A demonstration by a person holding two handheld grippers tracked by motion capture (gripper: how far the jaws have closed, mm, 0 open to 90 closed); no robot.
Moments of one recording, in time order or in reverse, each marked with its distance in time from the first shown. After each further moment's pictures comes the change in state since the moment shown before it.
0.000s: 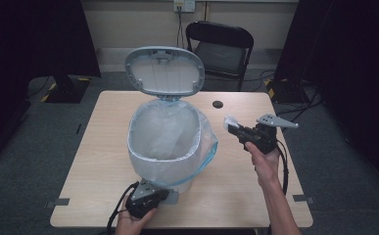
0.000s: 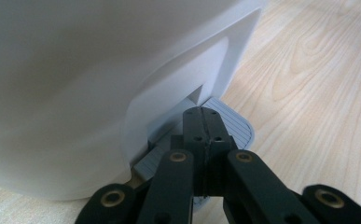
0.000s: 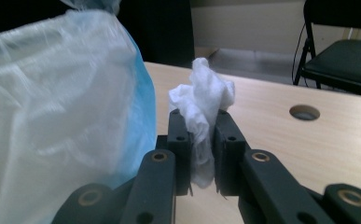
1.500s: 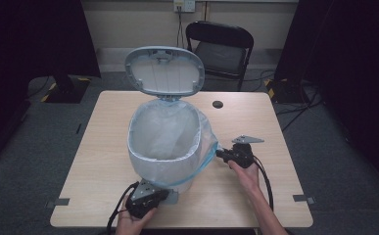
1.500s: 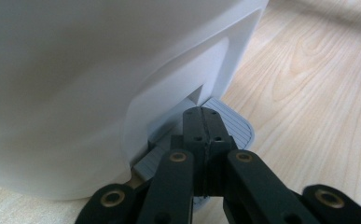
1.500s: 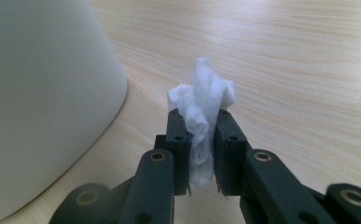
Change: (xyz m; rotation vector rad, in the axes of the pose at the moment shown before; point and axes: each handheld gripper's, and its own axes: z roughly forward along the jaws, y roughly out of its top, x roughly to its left) left arm 0.000 0.000 0.000 0.000 0.002 -0.002; right arm -0.025 -0.107 0.071 0.275 -0.013 0.034
